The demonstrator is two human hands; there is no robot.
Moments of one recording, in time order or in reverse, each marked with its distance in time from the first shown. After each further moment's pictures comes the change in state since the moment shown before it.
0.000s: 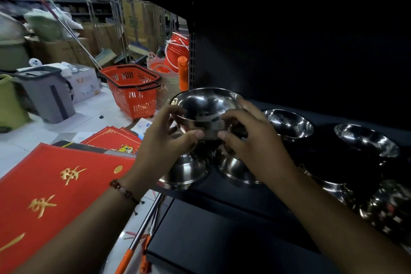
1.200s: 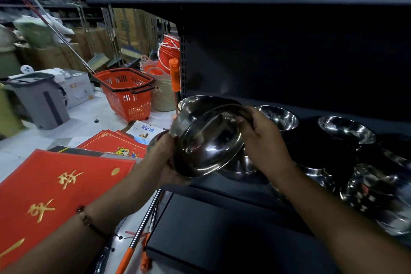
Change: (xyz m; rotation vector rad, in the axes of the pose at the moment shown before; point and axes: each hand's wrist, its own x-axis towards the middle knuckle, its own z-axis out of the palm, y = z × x) left_hand -0.031 0.037 0.010 -0.673 0.238 -0.649; right_hand -0.015 0.004 -0.015 0.244 0.142 0.198
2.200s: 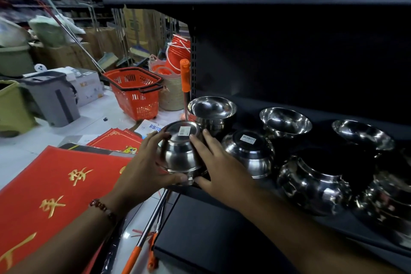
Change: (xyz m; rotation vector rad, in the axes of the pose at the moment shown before) left_hand 0.037 -0.008 -0.092 1.313 -0.180 0.630; right_hand -0.024 0.012 0.077 -0.640 -0.495 -0.234
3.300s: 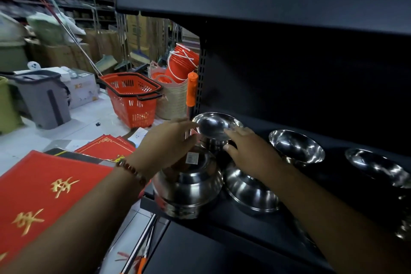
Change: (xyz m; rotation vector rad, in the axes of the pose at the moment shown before) left_hand 0.111 0.041 -0.016 0.437 -0.096 0.062; right_hand 0.086 0.067 -0.041 -0.134 -0.007 0.218
